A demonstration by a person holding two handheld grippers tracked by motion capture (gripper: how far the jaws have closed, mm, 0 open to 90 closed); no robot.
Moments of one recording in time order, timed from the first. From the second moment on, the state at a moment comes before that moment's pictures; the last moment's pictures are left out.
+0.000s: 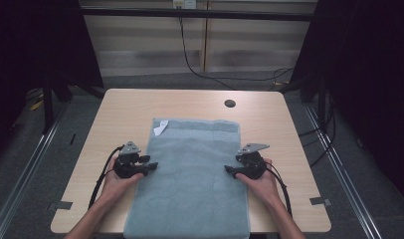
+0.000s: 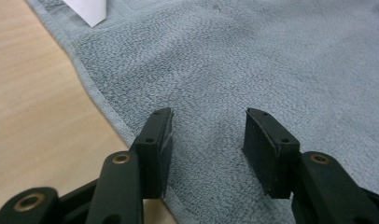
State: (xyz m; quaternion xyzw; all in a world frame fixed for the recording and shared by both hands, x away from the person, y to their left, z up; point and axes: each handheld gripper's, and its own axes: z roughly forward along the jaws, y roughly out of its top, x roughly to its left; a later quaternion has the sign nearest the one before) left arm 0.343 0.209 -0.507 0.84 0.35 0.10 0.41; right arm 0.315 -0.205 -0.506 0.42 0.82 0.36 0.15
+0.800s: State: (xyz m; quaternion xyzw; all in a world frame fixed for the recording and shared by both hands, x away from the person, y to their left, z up) left arm 0.343 0.197 -0.504 0.84 0.35 0.07 0.41; right arm 0.224 -0.214 -0.502 0.37 0.84 0.37 0.11
